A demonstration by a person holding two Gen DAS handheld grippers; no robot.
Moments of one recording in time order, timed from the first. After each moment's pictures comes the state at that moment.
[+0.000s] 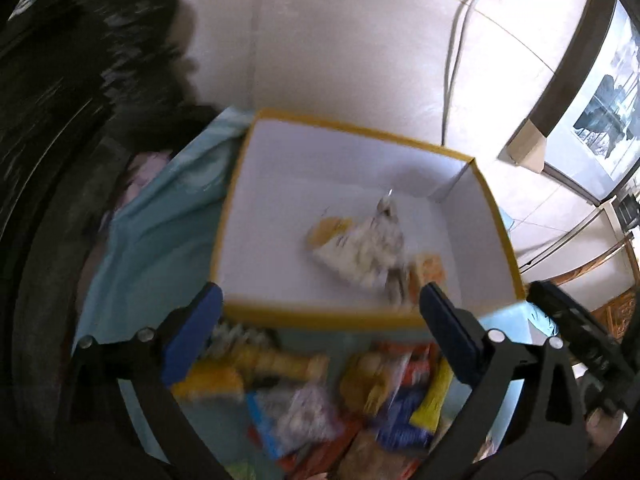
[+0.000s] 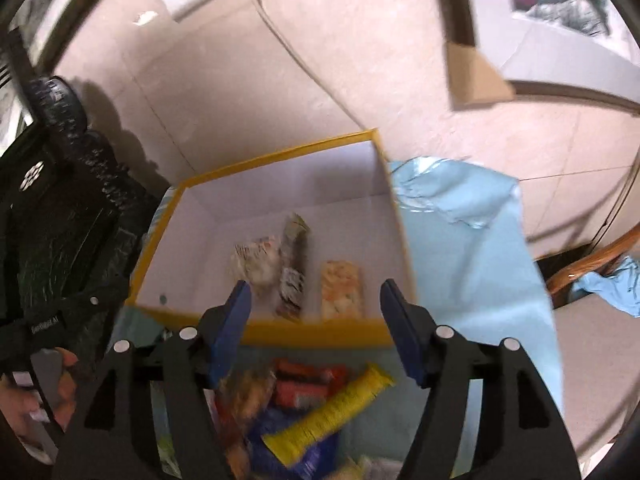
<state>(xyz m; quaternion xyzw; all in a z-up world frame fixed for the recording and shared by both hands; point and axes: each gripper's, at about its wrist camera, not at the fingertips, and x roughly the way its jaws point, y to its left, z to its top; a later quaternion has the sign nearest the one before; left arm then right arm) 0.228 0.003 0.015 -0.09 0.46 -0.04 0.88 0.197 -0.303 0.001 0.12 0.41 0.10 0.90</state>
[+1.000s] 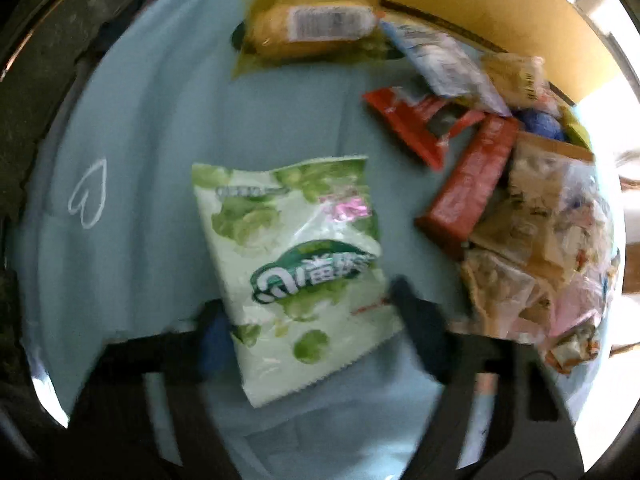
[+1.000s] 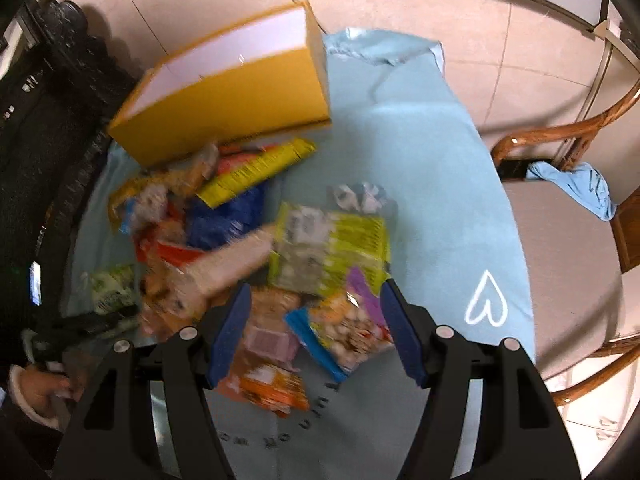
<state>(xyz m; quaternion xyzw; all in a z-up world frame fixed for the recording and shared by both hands) 0.054 0.042 -0.139 -0.07 0.62 0.03 0.78 0.027 -0.334 -0.063 0.10 0.54 0.06 0.83</state>
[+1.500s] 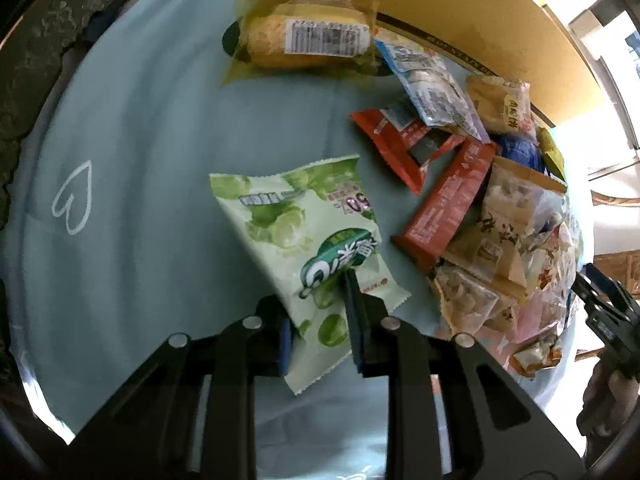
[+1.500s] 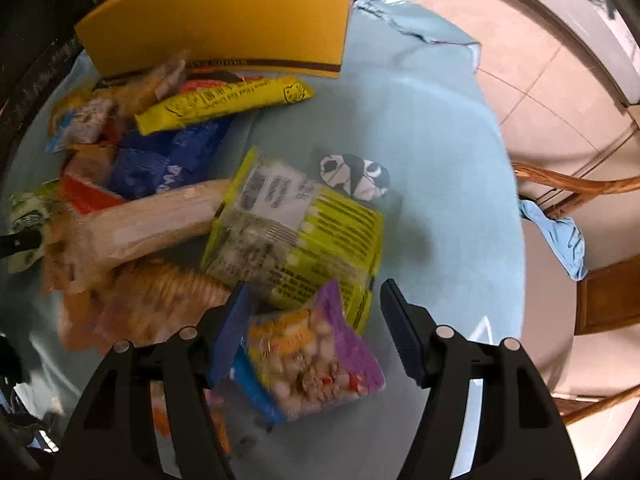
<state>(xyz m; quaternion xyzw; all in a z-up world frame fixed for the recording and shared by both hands) 0.067 0.067 -0.139 -0.13 0.63 0.01 0.77 0.070 -0.306 -0.130 -0.06 0.58 0.06 0.81</state>
